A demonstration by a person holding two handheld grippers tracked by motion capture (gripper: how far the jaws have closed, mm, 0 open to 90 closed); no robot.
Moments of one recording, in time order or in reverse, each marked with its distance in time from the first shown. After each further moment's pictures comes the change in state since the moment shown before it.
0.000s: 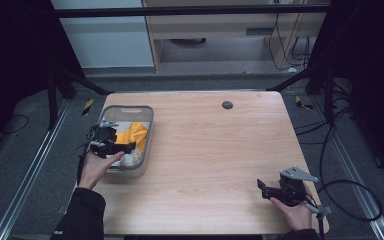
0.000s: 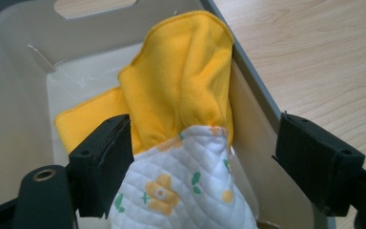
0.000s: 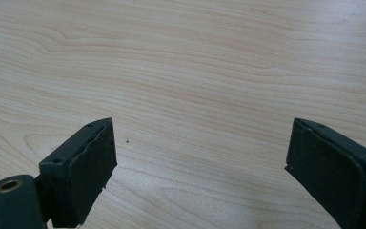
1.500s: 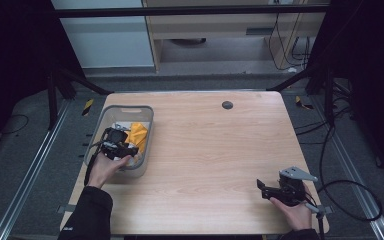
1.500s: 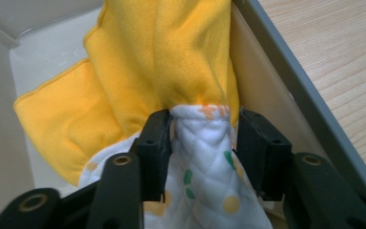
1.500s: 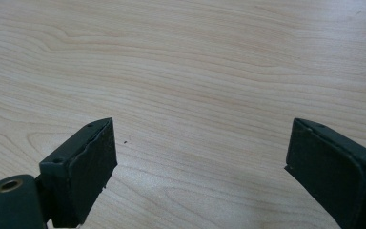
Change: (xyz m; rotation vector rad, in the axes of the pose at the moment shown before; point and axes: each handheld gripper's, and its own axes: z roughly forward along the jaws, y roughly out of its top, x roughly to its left) left arm -0.010 -0.004 0.034 0.142 0.017 0.072; right arm 0.000 0.000 0.001 0.009 0.011 0.001
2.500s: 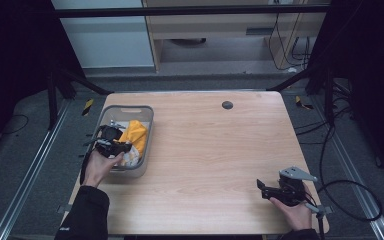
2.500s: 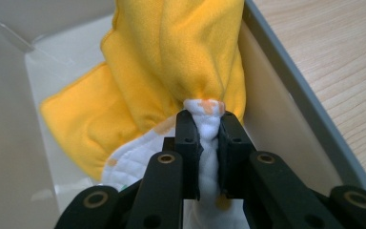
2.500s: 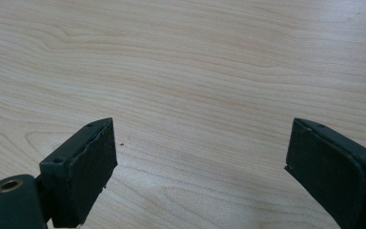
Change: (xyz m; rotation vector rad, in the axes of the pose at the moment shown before) left arm 0.012 0.003 -0.018 -0.023 -0.024 -0.007; right arm 0.001 0.000 0.000 0.003 0.001 0.001
